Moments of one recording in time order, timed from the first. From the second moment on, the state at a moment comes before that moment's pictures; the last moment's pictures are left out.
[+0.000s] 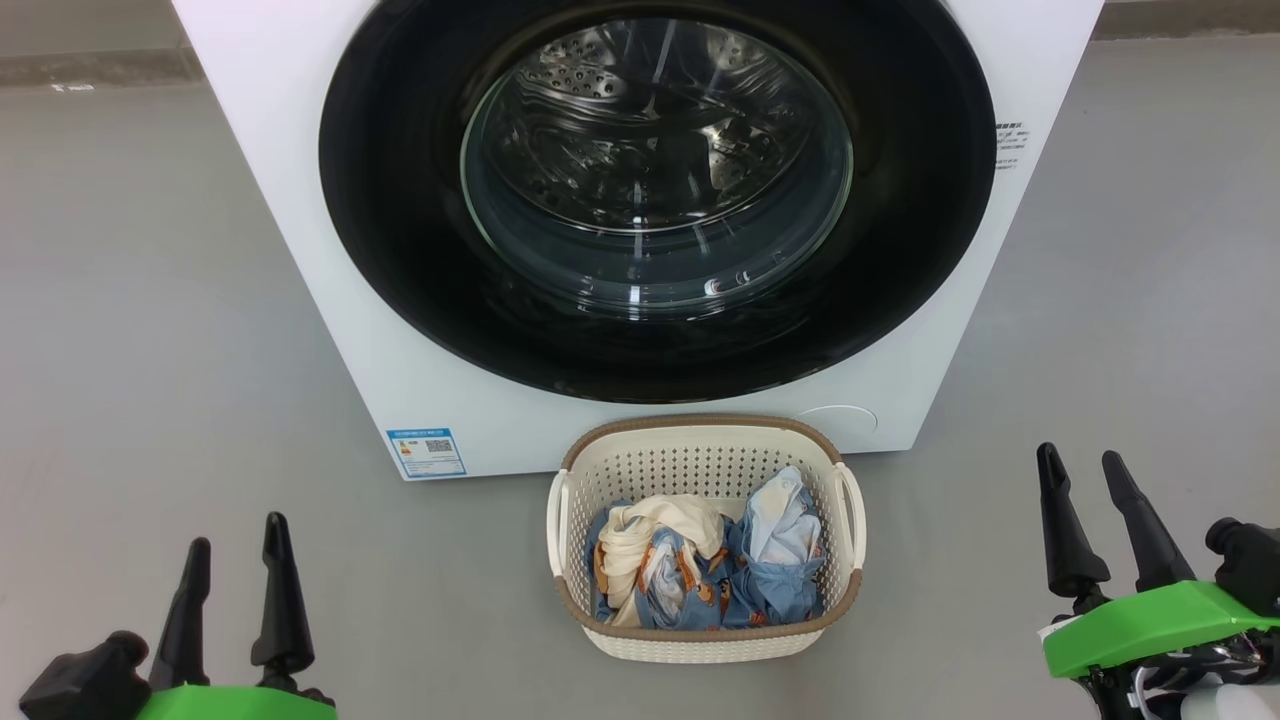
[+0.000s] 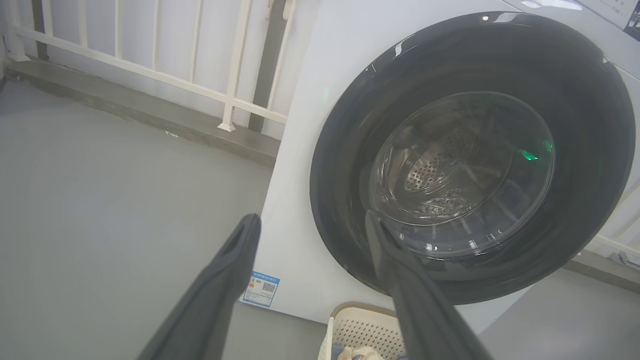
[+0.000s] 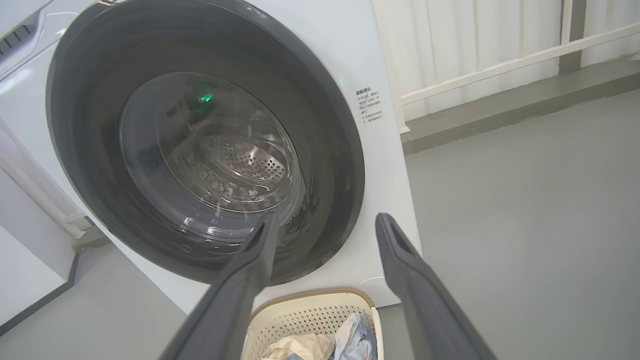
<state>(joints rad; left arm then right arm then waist) -0.04 0.15 -0.05 0.16 -0.60 0.01 -0.19 -0.04 -0.09 -0.06 0.17 0.49 0.12 -0.13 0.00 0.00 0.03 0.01</state>
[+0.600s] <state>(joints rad) -0.05 0.15 -0.06 0.16 -0.44 -0.01 -0.23 -0.04 -0.10 -0.05 0.13 0.31 0.13 -0.17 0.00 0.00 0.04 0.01</state>
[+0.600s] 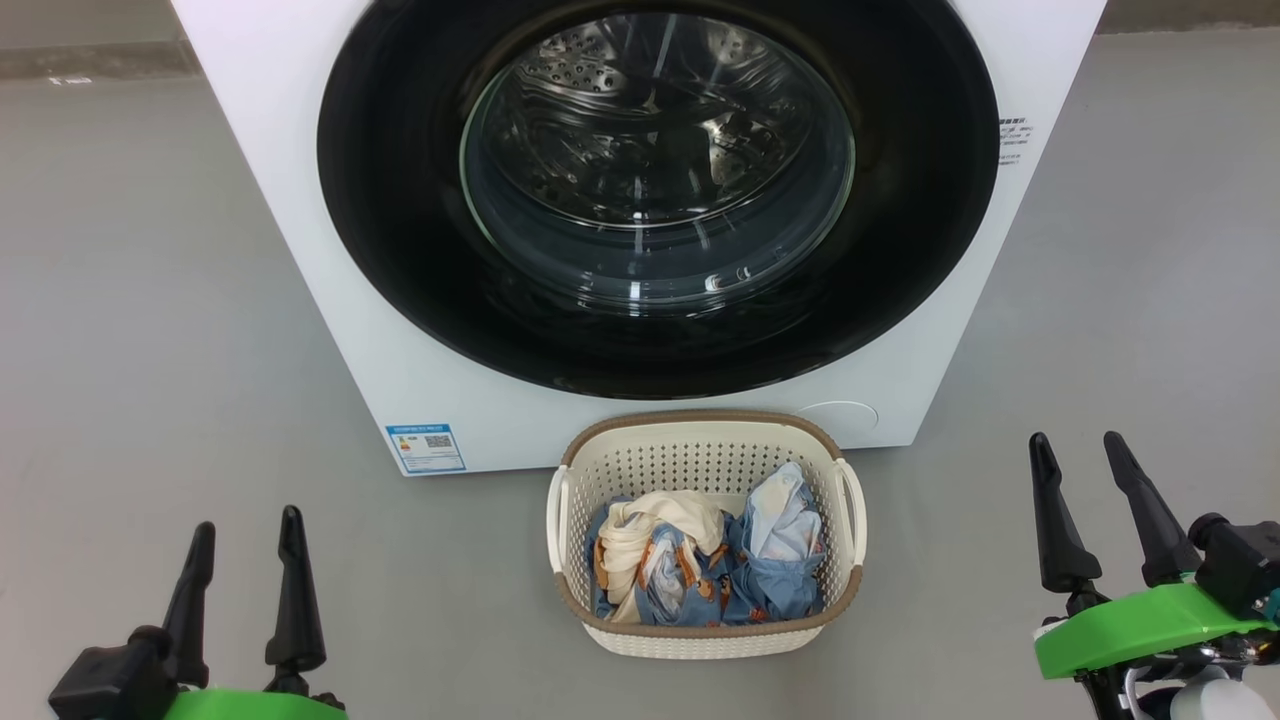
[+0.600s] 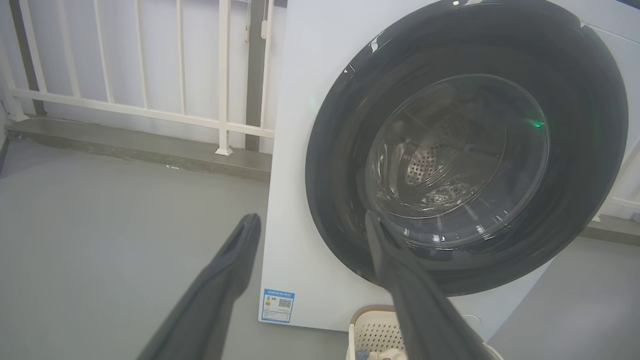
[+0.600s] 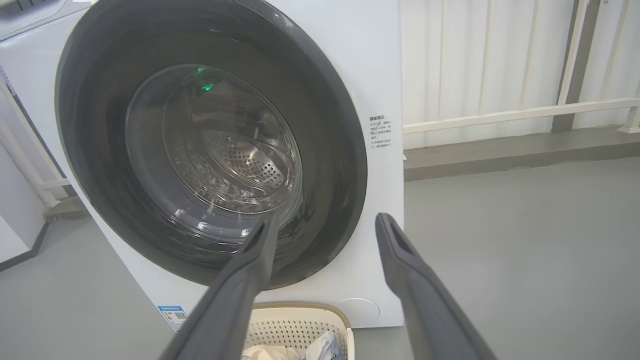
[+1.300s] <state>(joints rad) -0.06 0.16 -0.07 0.18 -0.45 -0.03 -0.21 -0.01 -0.09 -0.08 0.12 0.28 0.13 -0.19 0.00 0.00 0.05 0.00</state>
